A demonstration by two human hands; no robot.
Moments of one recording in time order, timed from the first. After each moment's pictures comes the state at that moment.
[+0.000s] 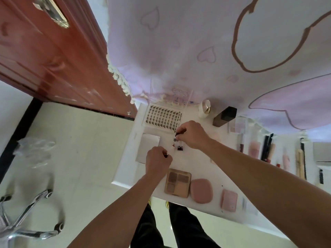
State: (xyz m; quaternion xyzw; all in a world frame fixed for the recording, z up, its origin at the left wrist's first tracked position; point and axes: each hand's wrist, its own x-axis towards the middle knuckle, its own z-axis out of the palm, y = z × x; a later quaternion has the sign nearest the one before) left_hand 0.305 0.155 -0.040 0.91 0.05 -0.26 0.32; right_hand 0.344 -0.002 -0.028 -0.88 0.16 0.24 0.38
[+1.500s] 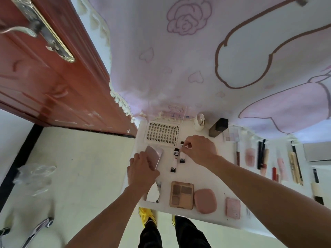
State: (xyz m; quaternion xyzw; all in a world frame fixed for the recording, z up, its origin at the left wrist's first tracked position) left_hand 0.326 0.210 -0.035 0.95 -0.02 -0.23 0.19; right_hand 0.317 -0.006 0.001 -0.95 0.15 0.18 0.19
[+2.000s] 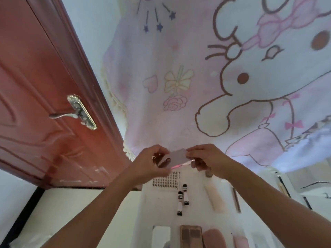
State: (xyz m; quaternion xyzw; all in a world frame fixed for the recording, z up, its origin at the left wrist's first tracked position) left_hand 0.407 0.202 0.192 0.81 -0.26 -0.27 0.44; right_hand 0.327 -0.009 0.192 -0.65 0.27 0.11 0.70
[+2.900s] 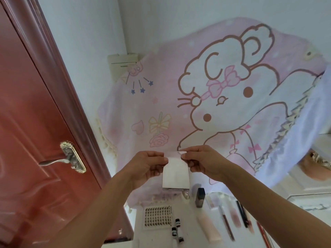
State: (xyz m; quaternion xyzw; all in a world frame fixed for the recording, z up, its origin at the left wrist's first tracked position) left_hand 0.425 0.158 0.293 0.62 -0.13 -0.41 0.65; right_hand 0.314 -0.025 0.295 -0.66 0.20 -0.02 0.73
